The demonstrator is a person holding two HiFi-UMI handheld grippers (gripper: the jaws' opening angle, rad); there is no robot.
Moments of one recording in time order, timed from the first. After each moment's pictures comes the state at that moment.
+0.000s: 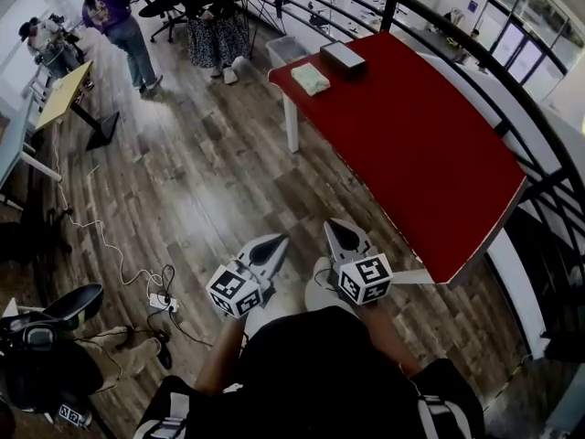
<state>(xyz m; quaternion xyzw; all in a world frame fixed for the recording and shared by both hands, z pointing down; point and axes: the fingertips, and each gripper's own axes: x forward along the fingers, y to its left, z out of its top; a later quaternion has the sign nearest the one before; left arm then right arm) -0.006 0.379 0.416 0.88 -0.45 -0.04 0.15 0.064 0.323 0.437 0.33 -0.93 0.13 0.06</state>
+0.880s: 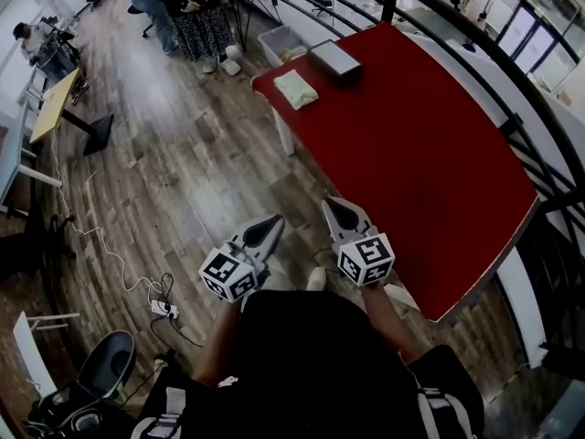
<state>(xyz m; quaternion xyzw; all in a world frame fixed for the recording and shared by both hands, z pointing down) 0.016 0.176 0.409 0.87 -0.47 -0.01 0.15 0.089 0.117 0.428 0.32 -0.94 0.15 0.03</state>
